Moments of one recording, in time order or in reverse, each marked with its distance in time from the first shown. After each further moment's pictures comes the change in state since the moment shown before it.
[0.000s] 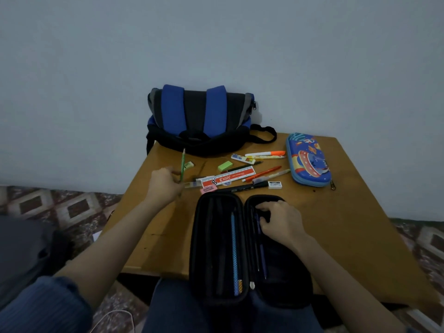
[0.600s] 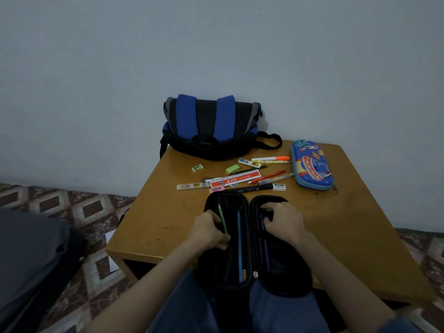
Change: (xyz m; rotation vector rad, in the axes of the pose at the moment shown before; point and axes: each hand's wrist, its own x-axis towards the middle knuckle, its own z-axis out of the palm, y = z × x) left_hand -0.106 0.028 0.037 -0.287 -0.429 -0.283; right_hand -0.007 -0.006 -0.006 -0.030 -0.052 0.025
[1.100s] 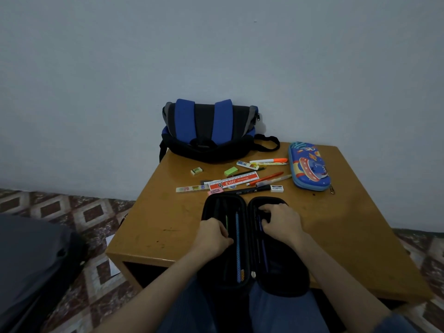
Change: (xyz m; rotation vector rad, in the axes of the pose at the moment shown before) left_hand -0.011 0.000 0.016 0.336 0.109 0.167; right_hand 0.000 0.000 0.001 0.011 0.003 -0.010
